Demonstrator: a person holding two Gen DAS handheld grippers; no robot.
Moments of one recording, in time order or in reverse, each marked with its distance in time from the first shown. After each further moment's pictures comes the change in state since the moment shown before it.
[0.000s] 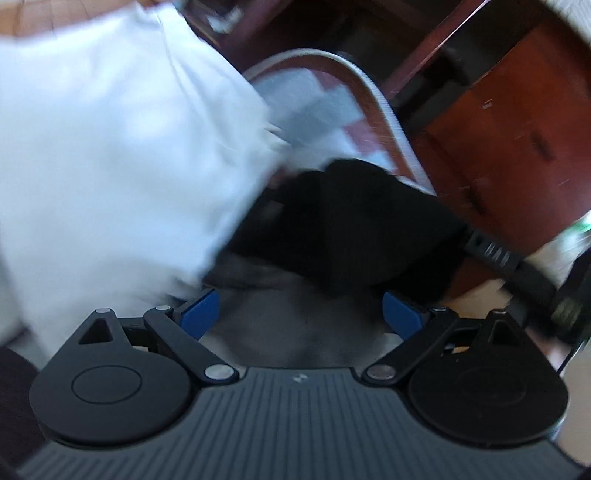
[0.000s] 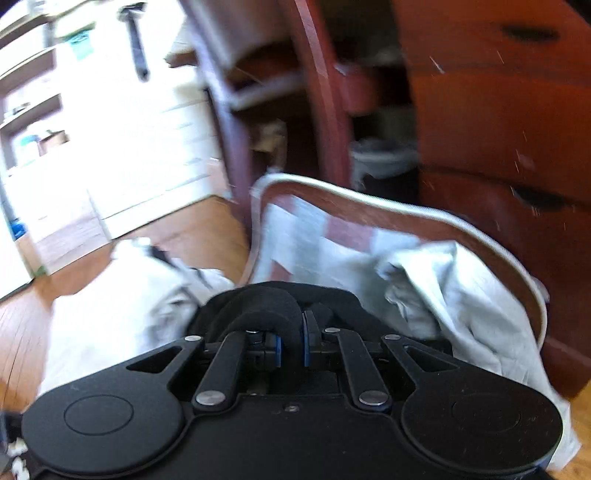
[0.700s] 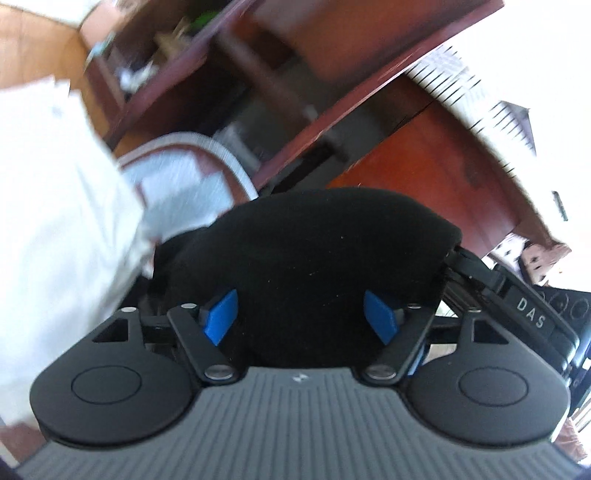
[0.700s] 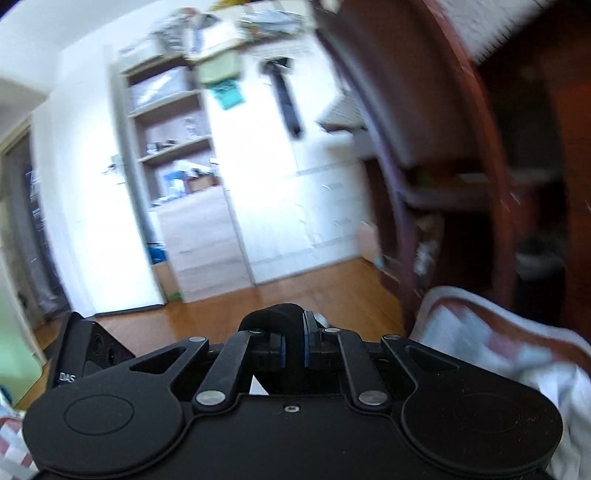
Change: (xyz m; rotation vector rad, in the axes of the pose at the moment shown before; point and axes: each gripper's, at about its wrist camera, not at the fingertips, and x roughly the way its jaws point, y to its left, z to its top) left arm -0.076 -0.040 0.040 0.040 -0.279 -0.339; right arm -0.086 0.099 0.096 -0.118 -0.173 0.480
